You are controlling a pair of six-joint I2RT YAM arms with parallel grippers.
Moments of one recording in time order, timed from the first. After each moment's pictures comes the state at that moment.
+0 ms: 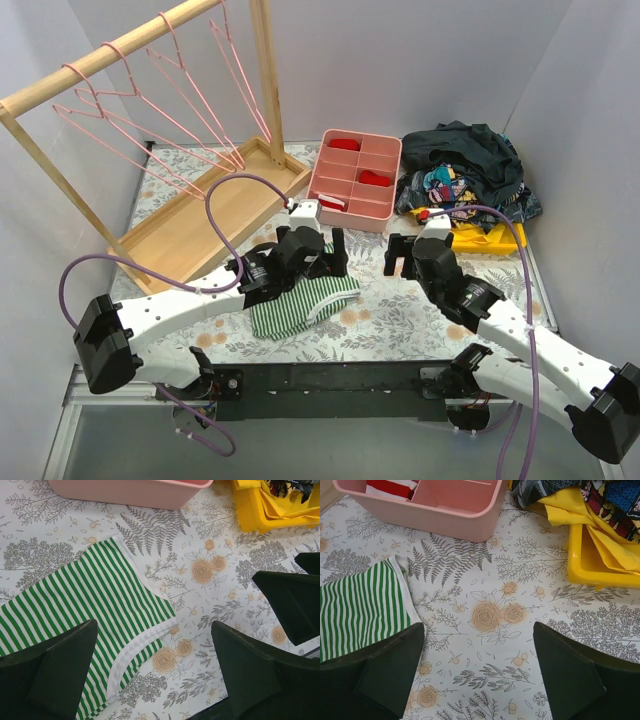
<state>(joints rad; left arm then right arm) -1.02 1.29 0.99 -0.29 -0.43 -0.69 0.75 0.85 0.60 -0.28 0.48 0.42</state>
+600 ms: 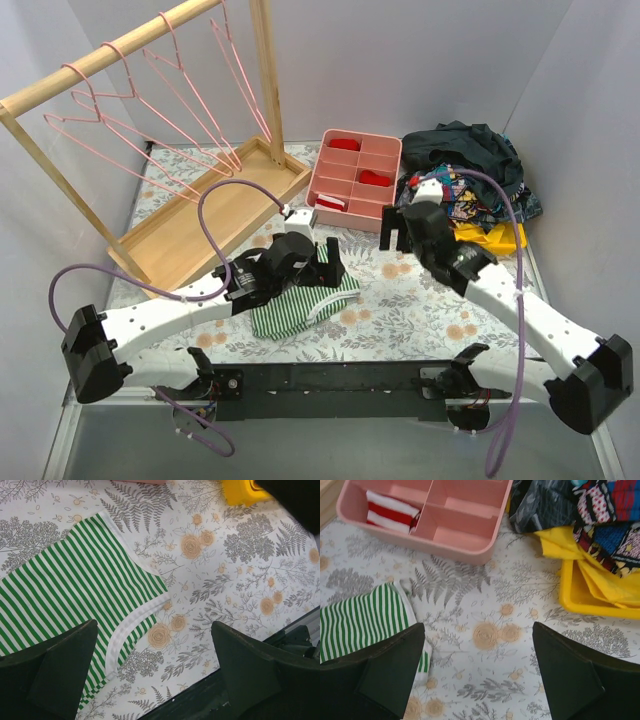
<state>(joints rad) -1.02 1.21 0.94 -0.34 -0.33 -0.69 0.69 1.05 0.87 -0.41 0.44 0.38</state>
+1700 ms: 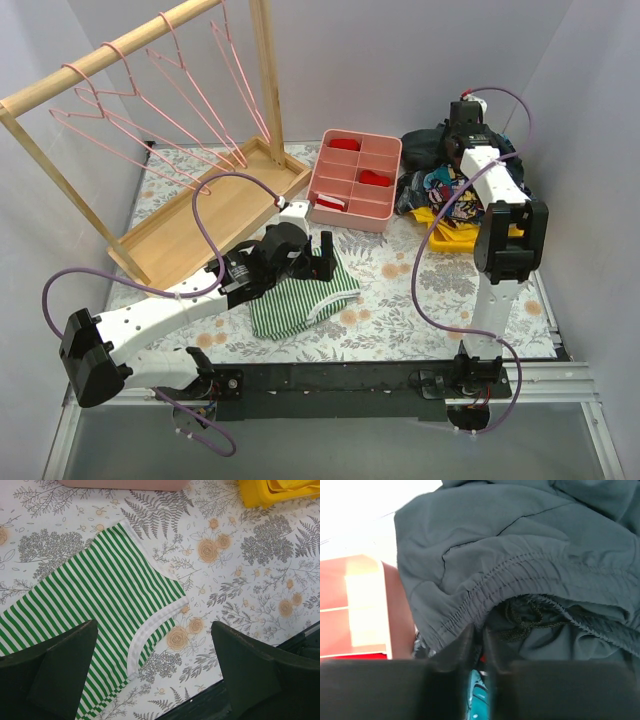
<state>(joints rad) -0.96 1.19 0.98 -0.40 -0.30 -0.60 0.06 2.06 1.83 -0.43 0.19 0.31</state>
